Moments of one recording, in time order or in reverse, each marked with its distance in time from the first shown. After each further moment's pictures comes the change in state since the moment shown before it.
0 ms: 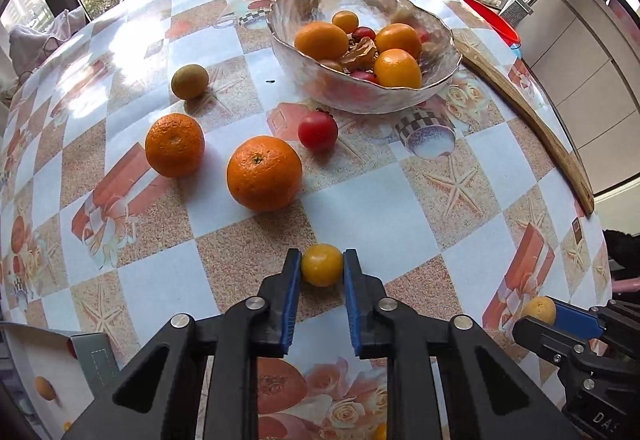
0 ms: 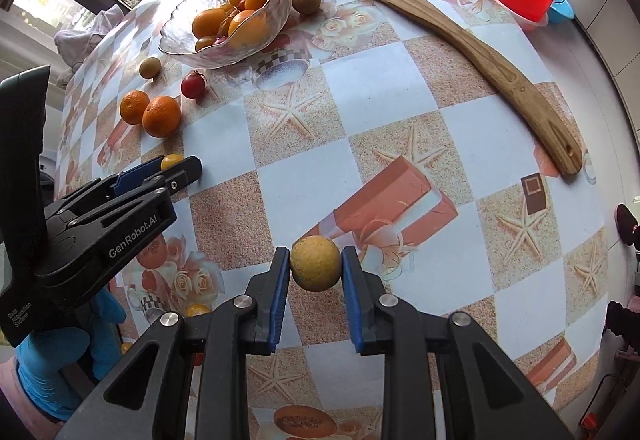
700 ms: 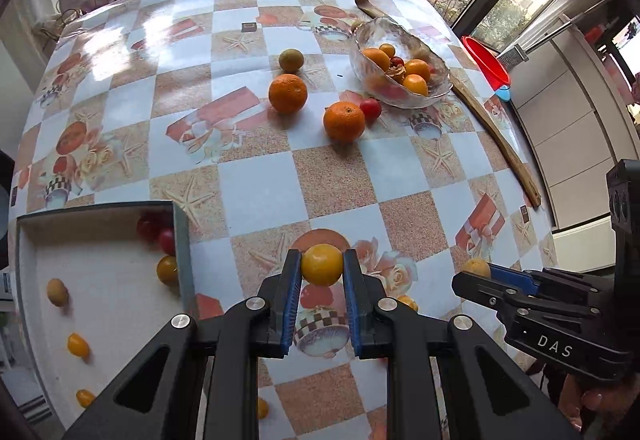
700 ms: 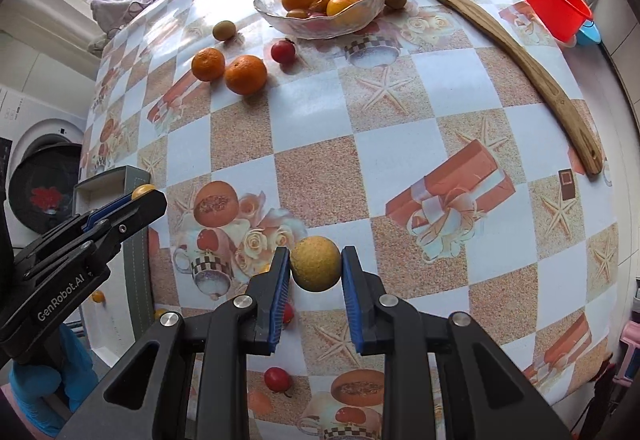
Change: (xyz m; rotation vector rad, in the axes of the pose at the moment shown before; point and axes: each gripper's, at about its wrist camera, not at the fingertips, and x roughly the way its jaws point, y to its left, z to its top) left arm -0.095 0.066 -0.075 -0.151 -0.063 -0.077; right arm -0.012 0.069 -0.025 -0.121 0.030 0.041
